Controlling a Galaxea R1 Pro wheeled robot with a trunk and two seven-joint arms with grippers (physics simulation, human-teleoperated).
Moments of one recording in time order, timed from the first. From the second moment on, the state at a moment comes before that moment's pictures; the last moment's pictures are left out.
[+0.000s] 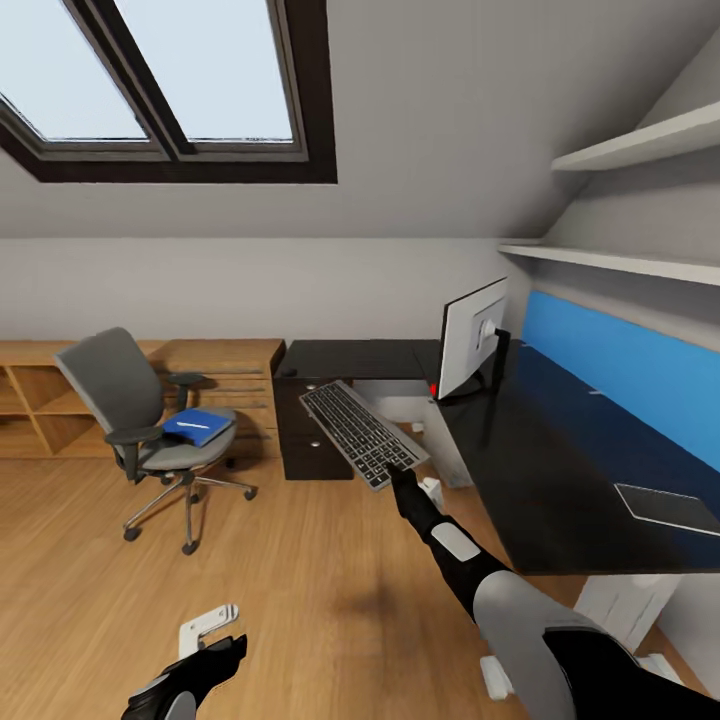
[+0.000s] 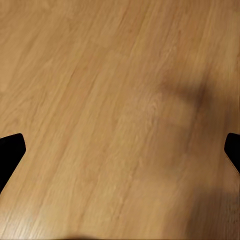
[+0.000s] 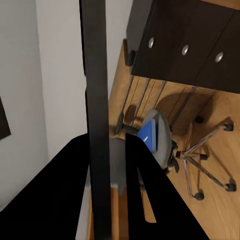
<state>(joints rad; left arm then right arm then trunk) -0.05 0.03 -0.08 -1.31 0.53 0.50 0.42 -0.86 0.17 -0.06 -0.21 -1.11 0.08 0.48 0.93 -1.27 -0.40</state>
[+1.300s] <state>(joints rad) -0.05 0.03 -0.08 -1.31 0.53 0.50 0.42 -0.86 0.17 -0.06 -0.21 -1.10 0.12 0.49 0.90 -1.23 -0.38</state>
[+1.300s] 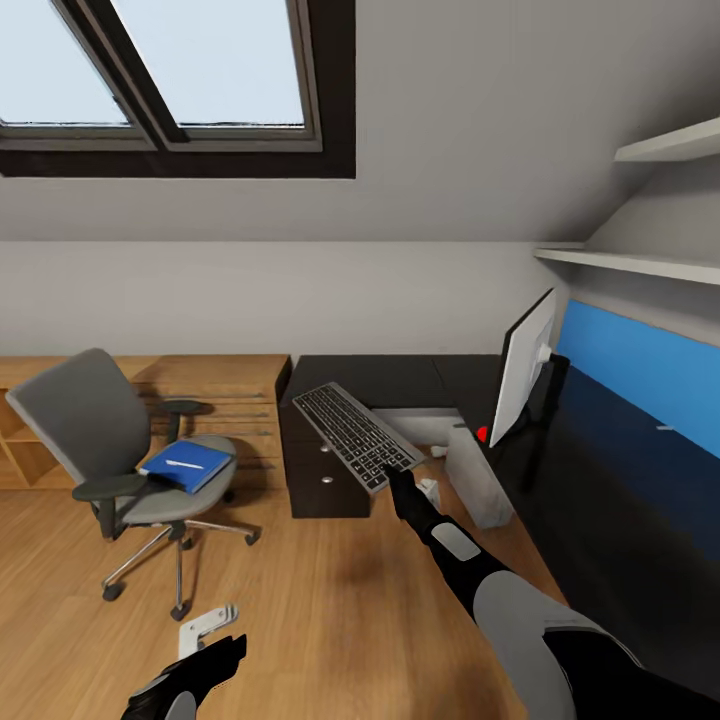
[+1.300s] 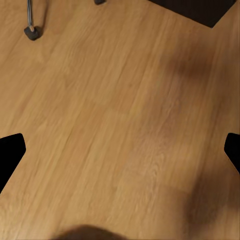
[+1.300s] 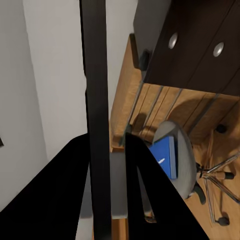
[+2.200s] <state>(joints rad) -0.05 0.03 -0.13 -1.33 0.53 0.50 0.42 -0.86 0.17 -0.06 -0.21 -1.10 0.16 0.50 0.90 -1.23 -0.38</state>
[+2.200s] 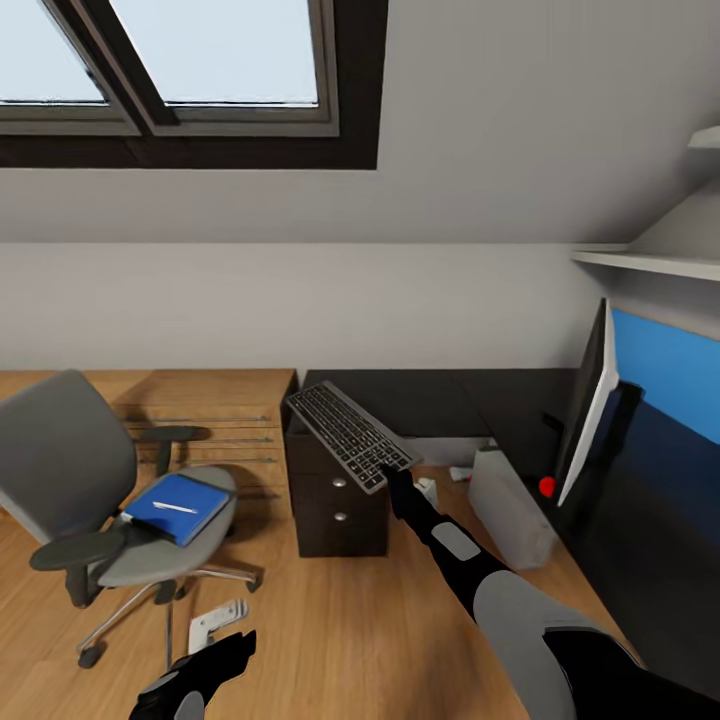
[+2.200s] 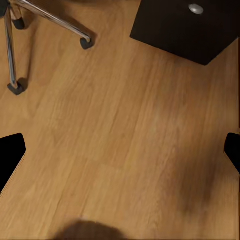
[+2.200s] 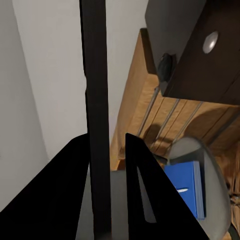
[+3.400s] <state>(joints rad) -0.05 0.03 -0.17 -1.33 0.52 0.50 0.42 -0.86 0.17 -0.07 -0.19 -1.40 -0.14 0.41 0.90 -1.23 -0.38</state>
